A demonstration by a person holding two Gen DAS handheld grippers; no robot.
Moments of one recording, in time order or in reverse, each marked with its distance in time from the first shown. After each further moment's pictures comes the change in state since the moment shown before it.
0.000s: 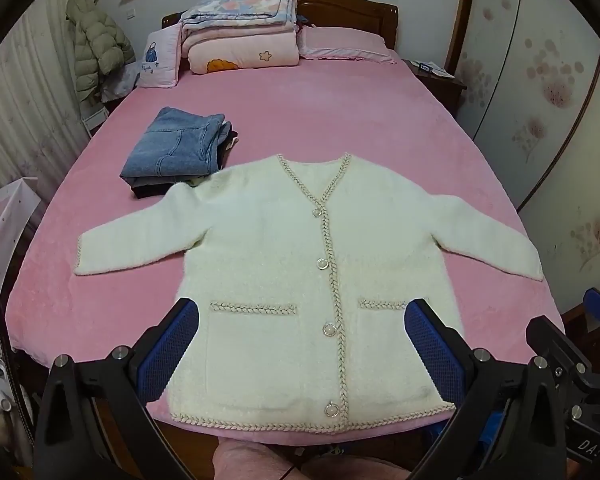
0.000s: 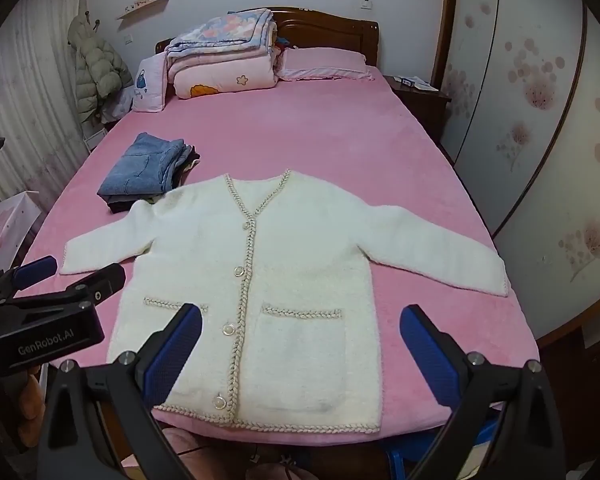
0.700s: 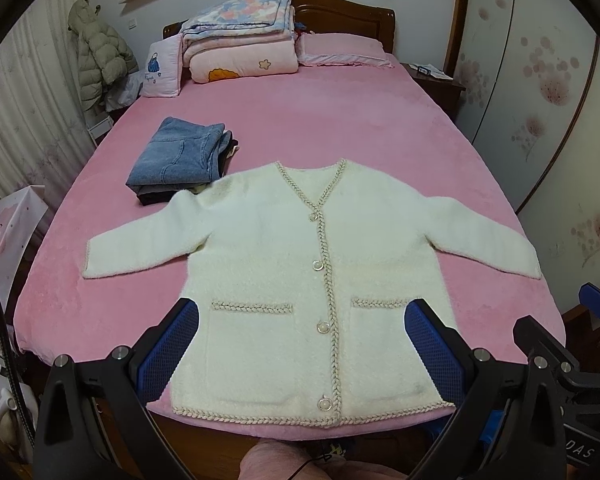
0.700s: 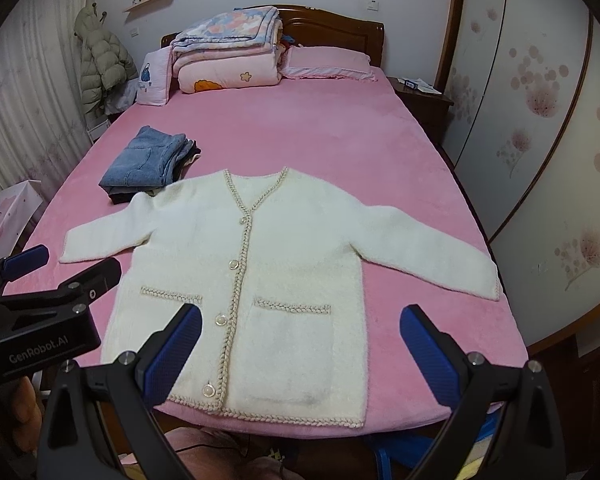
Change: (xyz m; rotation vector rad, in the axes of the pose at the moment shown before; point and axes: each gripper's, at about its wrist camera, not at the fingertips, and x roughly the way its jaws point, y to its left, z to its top) left arm -0.011 -0.021 -0.006 0.019 -0.020 0.027; right arm -0.013 -0.011 -0.002 -0.028 0.014 -0.001
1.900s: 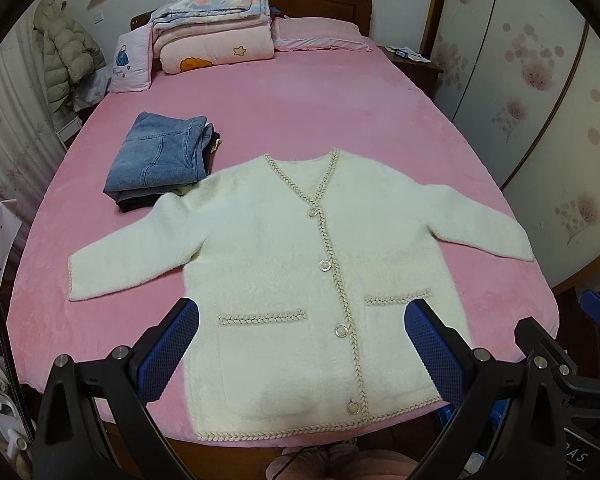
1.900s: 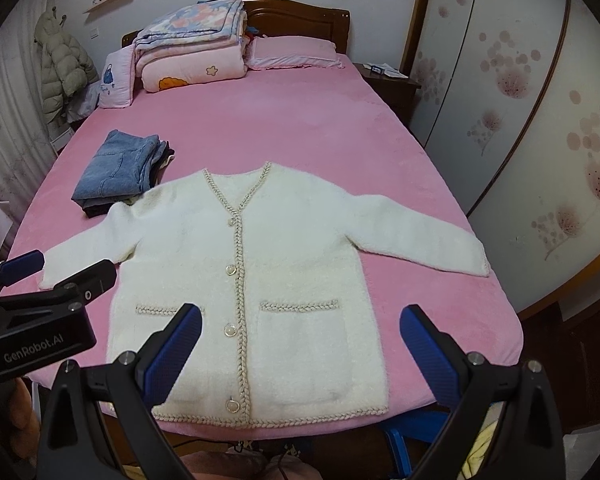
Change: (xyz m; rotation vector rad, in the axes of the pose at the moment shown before) left arm 0.024 0.050 0.030 0.070 0.063 -0.103; right arm 0.011 0.055 0.019 0.094 0.044 -0.134
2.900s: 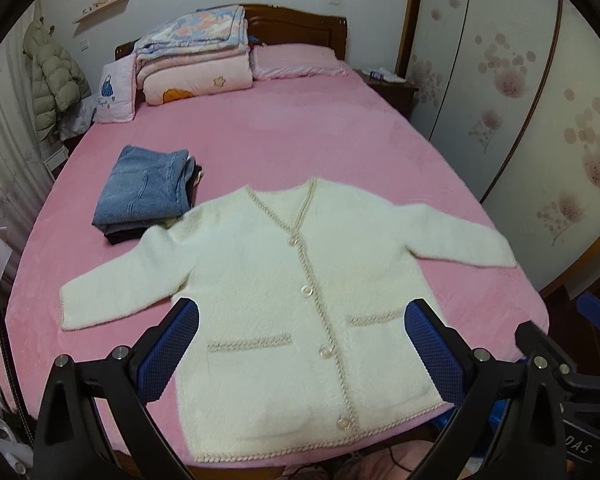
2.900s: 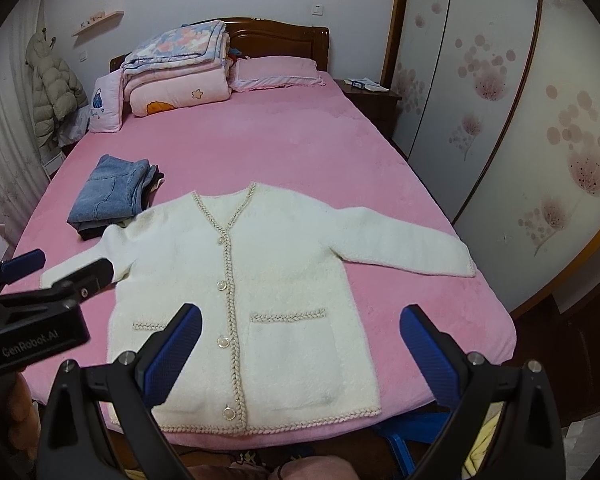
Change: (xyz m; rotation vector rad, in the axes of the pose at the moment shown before) left arm -0.022 -0.015 0.008 0.048 -0.117 -0.061; right arm -0.021 -0.018 -0.009 0.052 -0.074 -0.027
